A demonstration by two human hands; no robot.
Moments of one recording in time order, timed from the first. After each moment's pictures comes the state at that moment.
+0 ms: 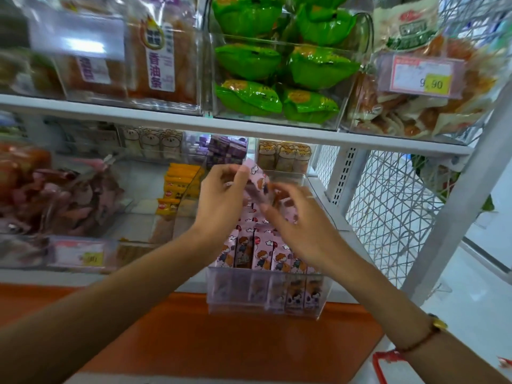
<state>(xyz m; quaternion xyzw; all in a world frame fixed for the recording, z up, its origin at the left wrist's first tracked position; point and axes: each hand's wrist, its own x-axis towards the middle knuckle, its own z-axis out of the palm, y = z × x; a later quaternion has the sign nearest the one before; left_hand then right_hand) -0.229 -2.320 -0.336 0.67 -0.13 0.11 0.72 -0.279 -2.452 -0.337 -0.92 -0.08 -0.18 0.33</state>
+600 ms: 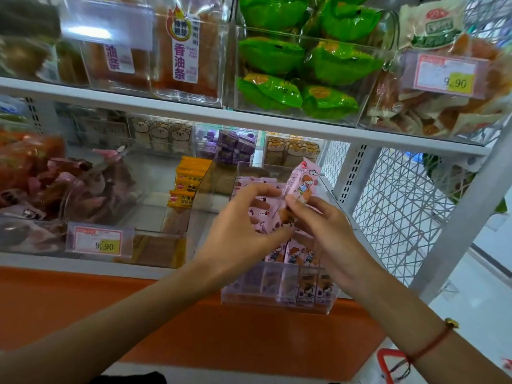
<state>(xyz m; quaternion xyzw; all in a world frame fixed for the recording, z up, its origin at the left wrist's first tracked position) -0.266 -2.296 -0.361 0.76 -0.29 0.10 0.57 -0.291 -2.445 -0.347 -0.70 0.03 -0.08 0.71</state>
